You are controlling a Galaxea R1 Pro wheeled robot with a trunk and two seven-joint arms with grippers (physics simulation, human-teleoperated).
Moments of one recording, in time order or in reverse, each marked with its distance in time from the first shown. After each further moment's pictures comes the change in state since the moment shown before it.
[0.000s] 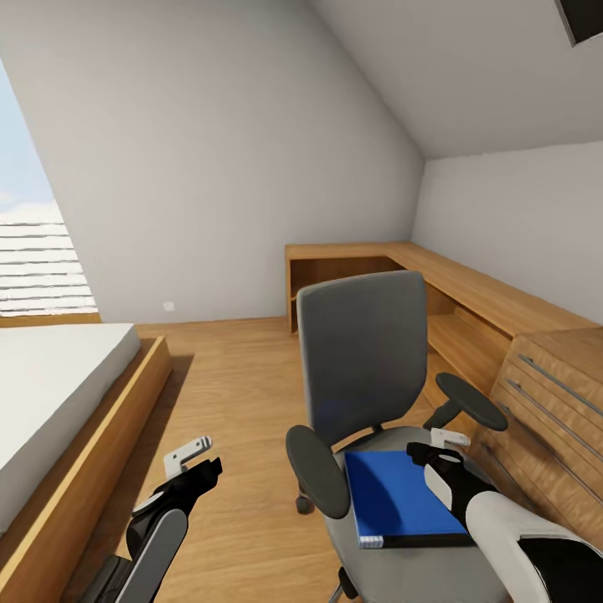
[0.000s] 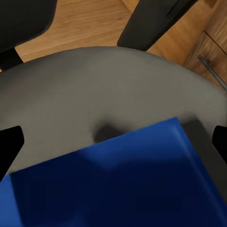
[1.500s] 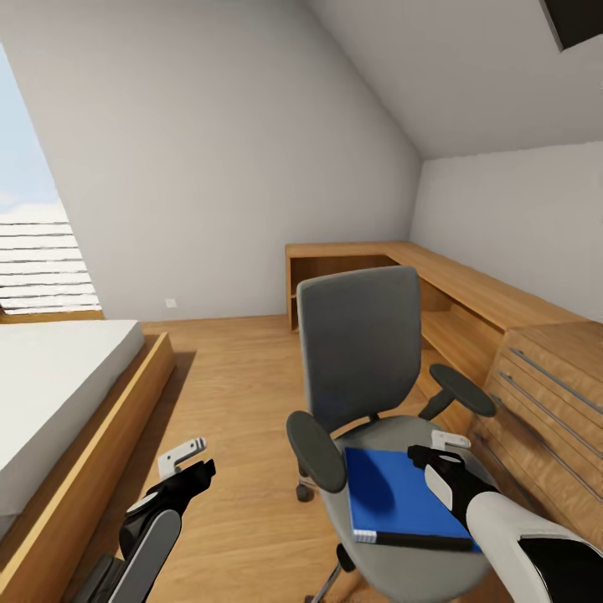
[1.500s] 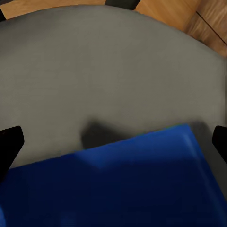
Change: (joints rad) left arm 0.000 0.030 0.005 0.006 0.000 0.006 -0.002; right arm 0.000 -0.002 -0.001 0.005 -0.001 0.029 -0.006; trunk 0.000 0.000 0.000
